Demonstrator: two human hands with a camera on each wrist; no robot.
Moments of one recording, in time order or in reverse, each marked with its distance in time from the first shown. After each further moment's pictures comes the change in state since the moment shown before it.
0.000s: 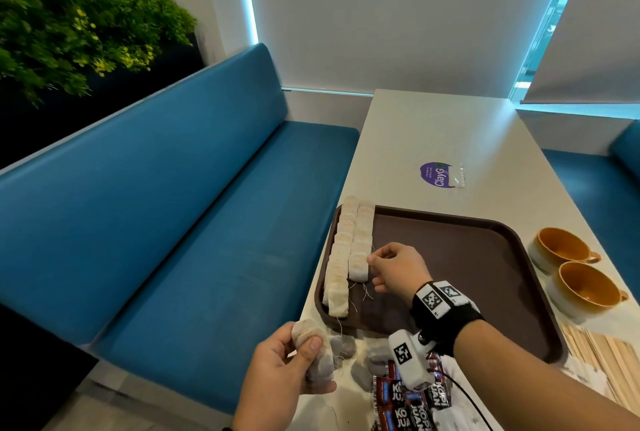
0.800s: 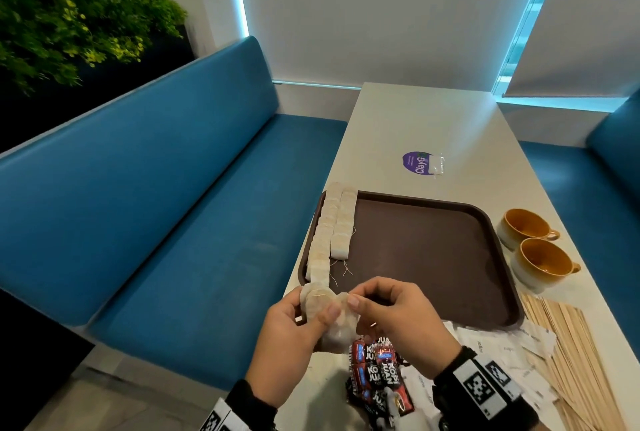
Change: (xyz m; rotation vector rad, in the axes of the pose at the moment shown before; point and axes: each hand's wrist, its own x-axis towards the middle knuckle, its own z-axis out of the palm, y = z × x) left_hand -0.024 0.008 0.042 0.003 -0.102 0.162; right_hand -0.157 0.016 -0.039 0.276 -0.318 -0.183
